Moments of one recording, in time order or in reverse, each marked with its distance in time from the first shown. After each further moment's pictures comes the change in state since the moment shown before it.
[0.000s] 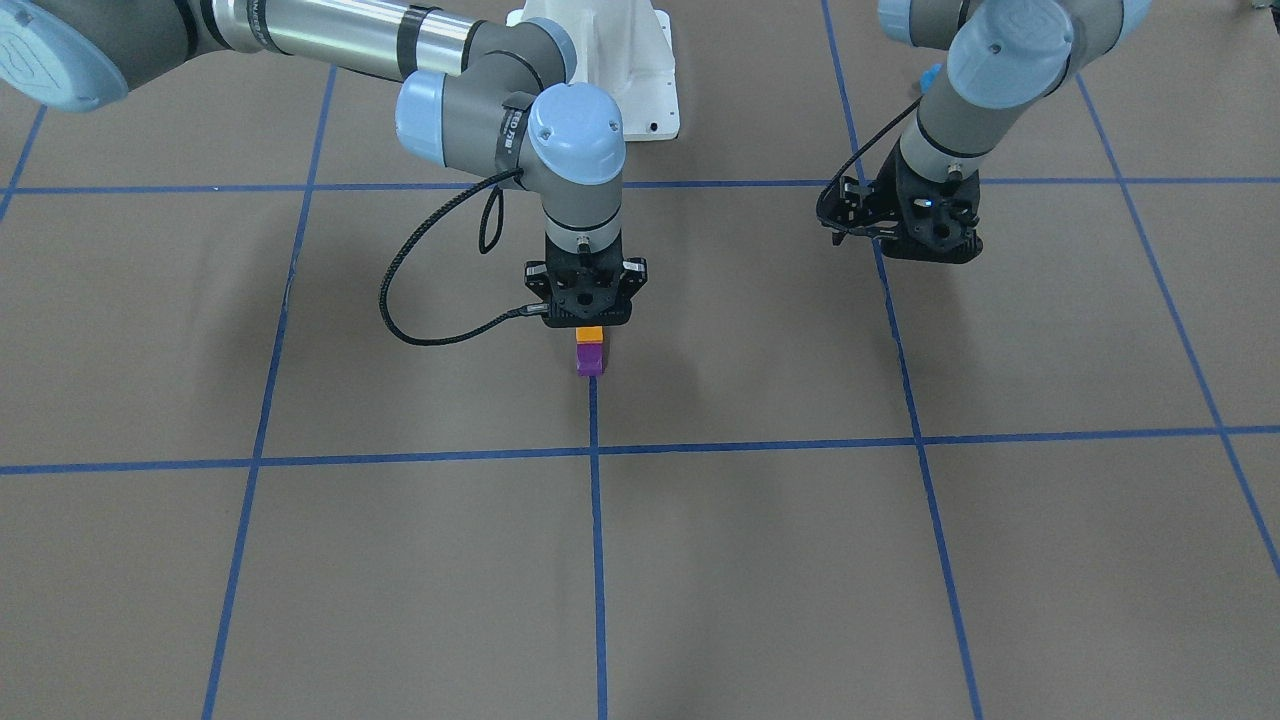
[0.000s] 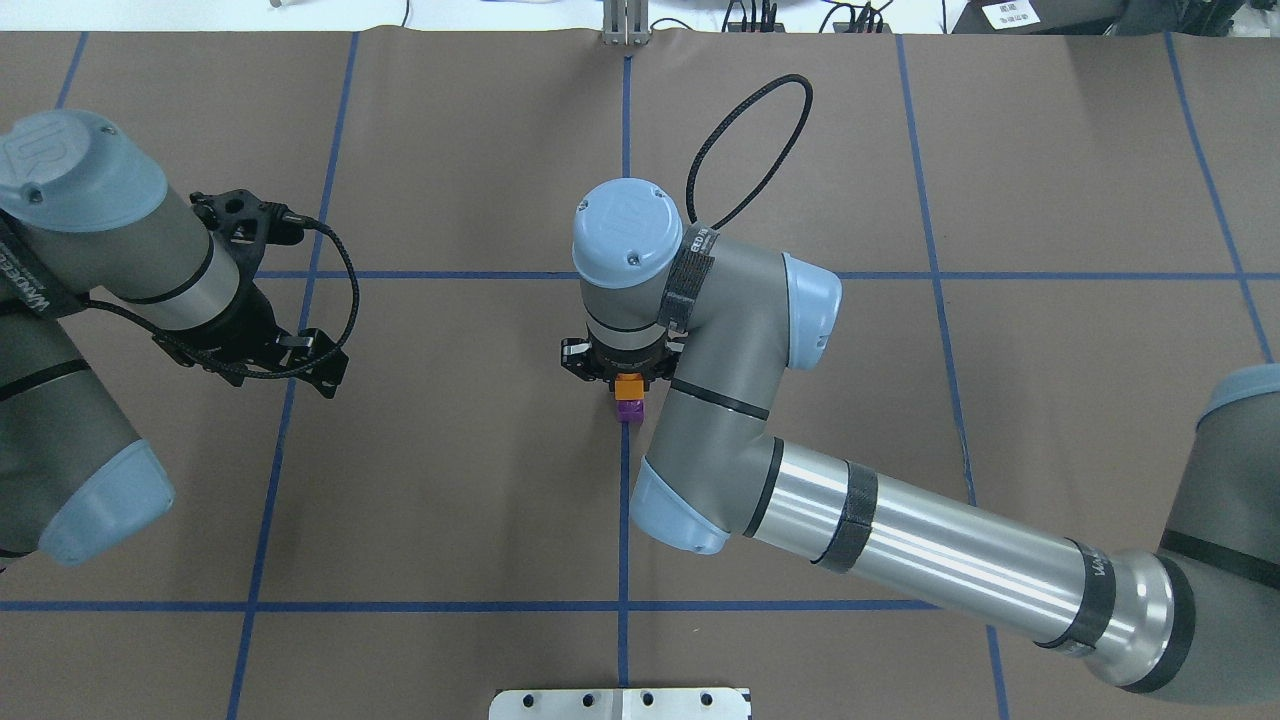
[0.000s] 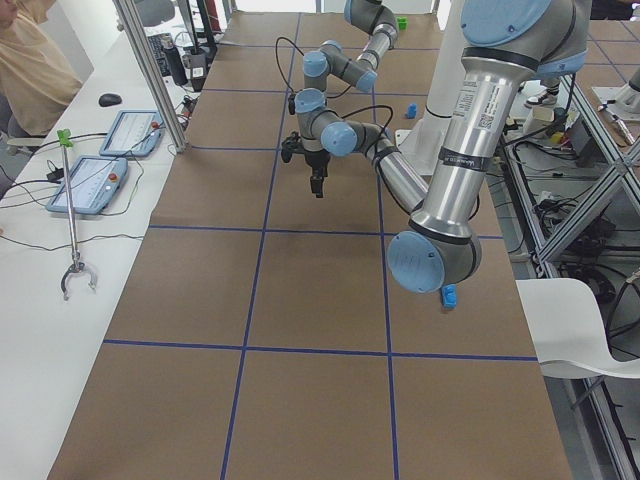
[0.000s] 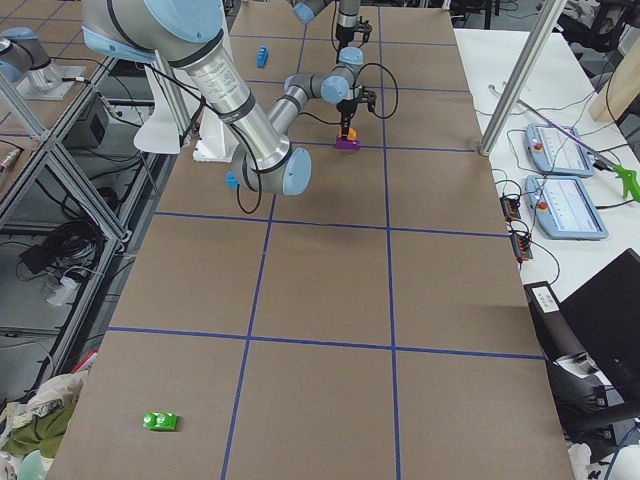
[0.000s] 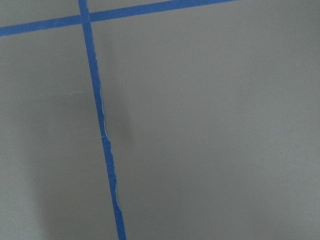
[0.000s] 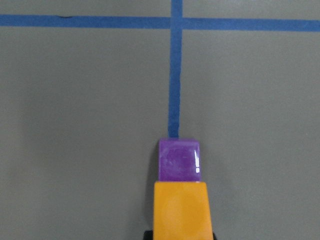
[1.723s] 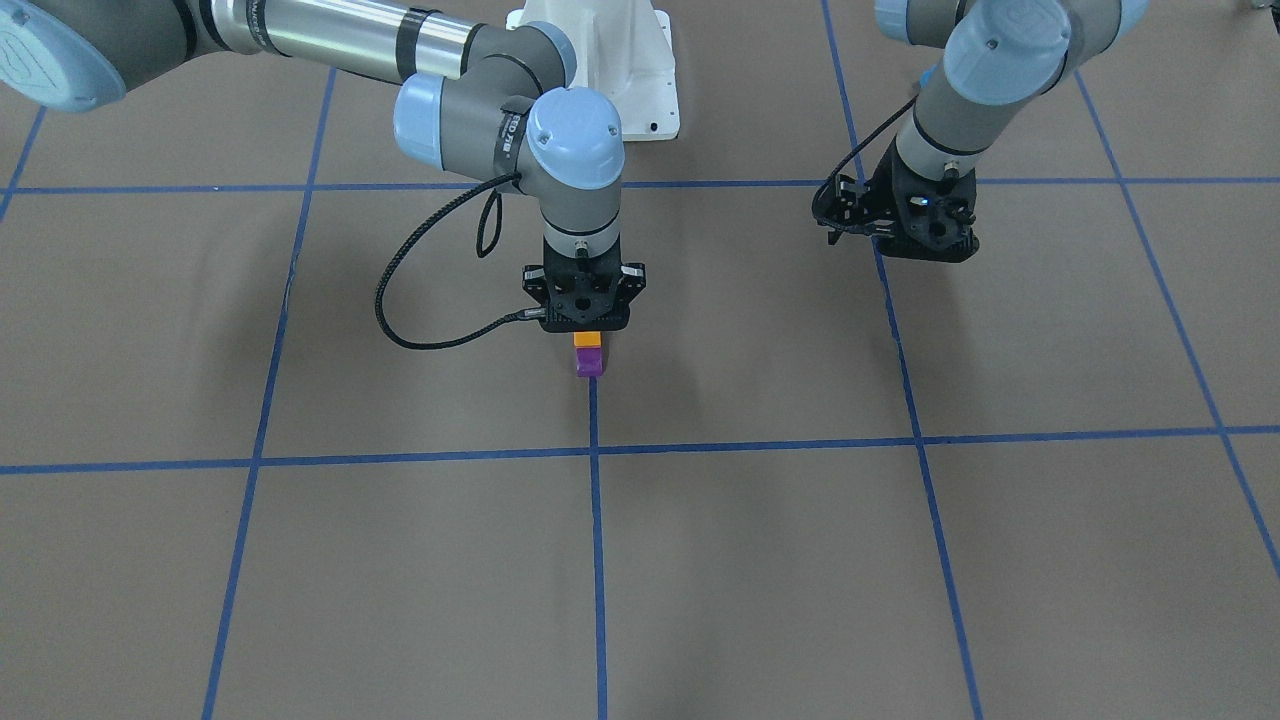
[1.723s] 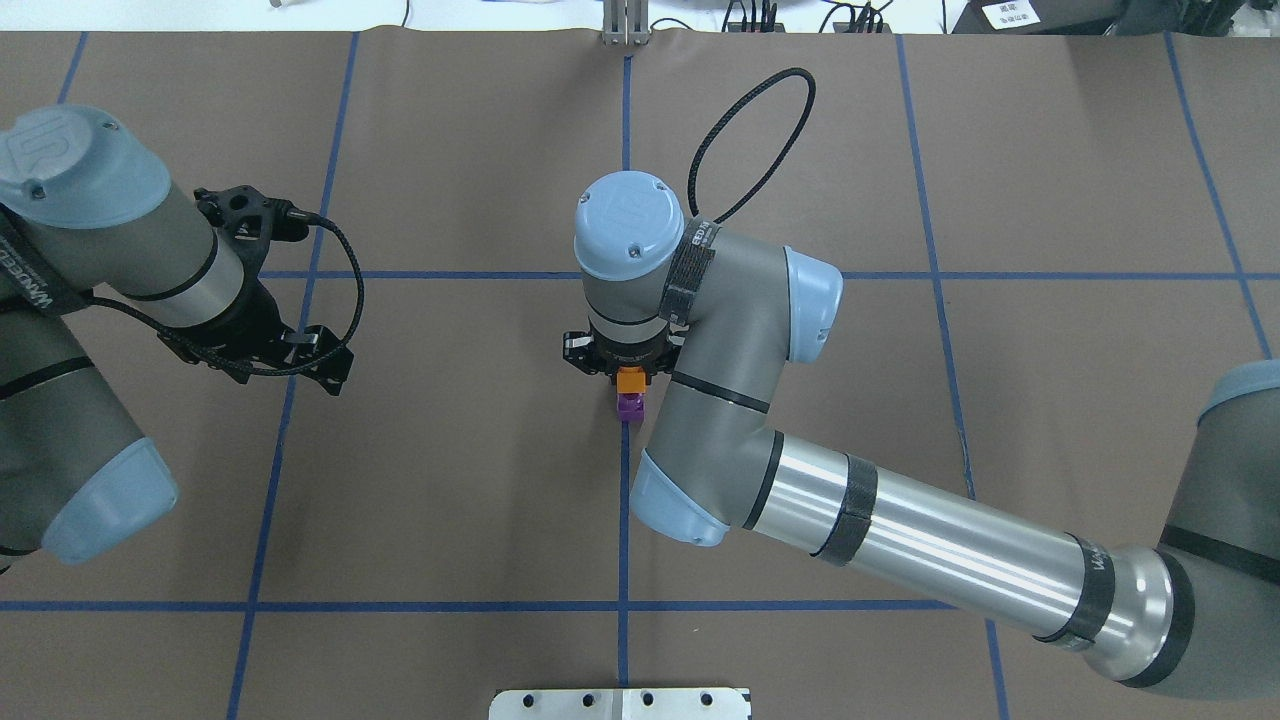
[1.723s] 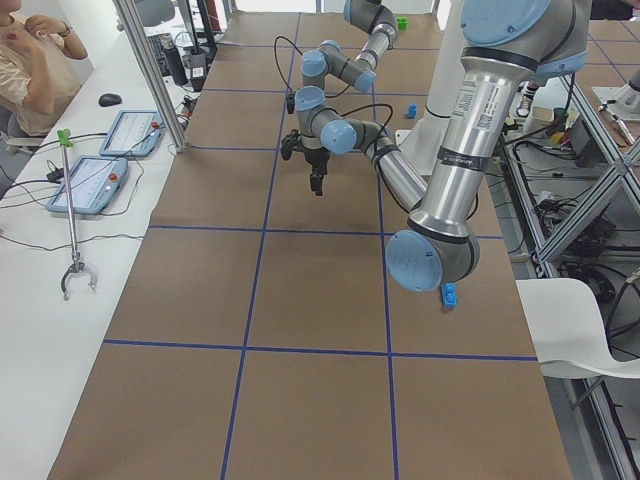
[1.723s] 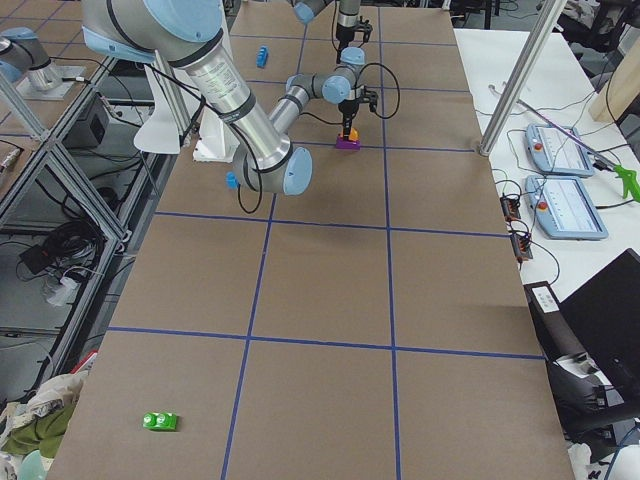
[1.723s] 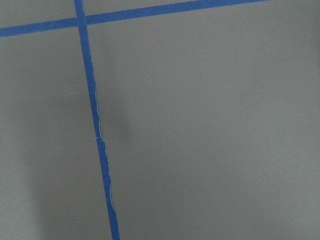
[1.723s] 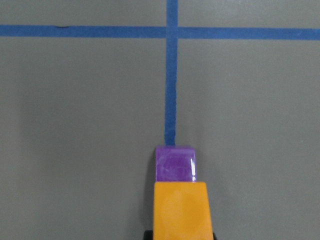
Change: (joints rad) left arm 0.000 -0.011 -0.002 0.002 0.000 -0.003; right arm 0.010 0.005 -0.005 0.000 -0.001 0.001
